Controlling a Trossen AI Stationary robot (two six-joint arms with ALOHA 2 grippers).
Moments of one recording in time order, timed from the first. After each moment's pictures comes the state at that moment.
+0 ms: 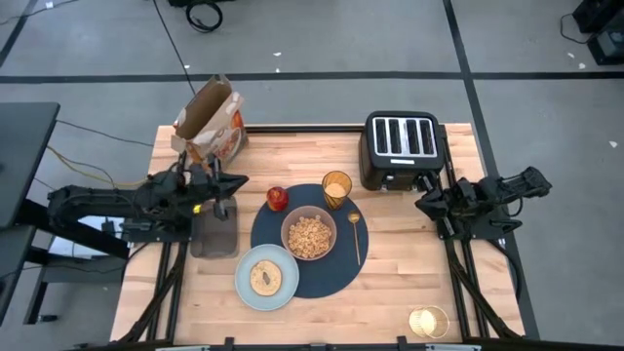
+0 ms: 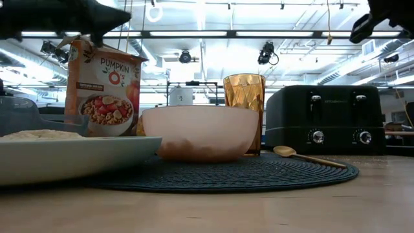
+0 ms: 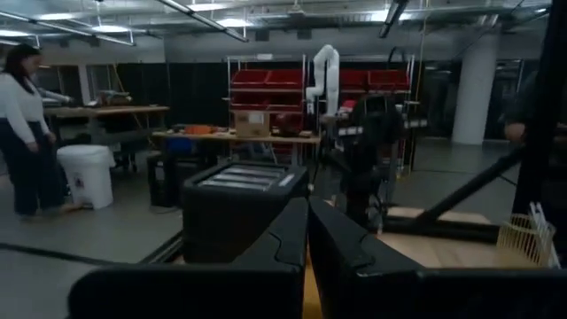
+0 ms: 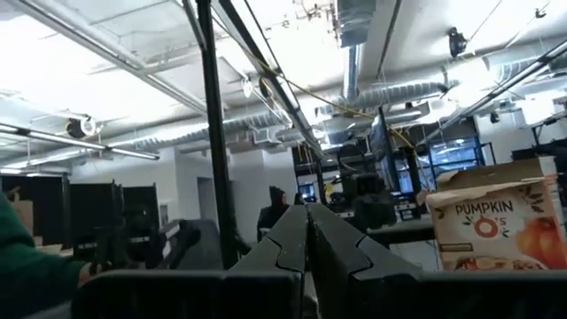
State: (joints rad) left arm 0.06 0.50 0.26 0.44 -0.20 0.01; right arm 0.34 0.01 0.01 0.50 0.15 0.04
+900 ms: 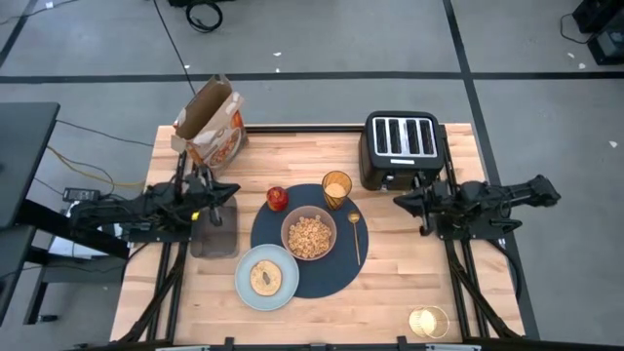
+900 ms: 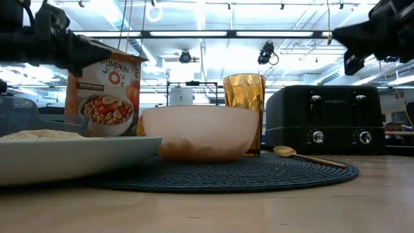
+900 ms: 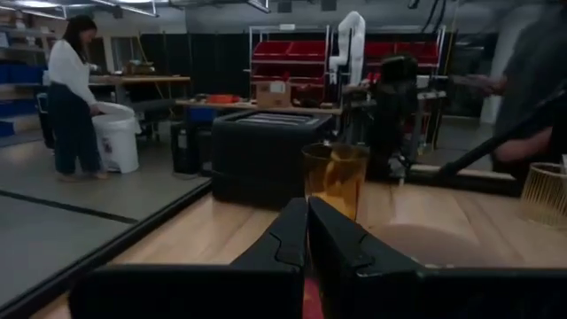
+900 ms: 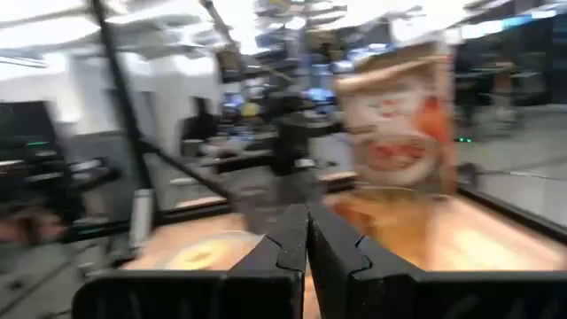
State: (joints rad) left arm 0.04 0.00 0.03 0.08 -0.29 -0.01; right arm 0.21 0.03 0.01 0.20 0.23 0.13
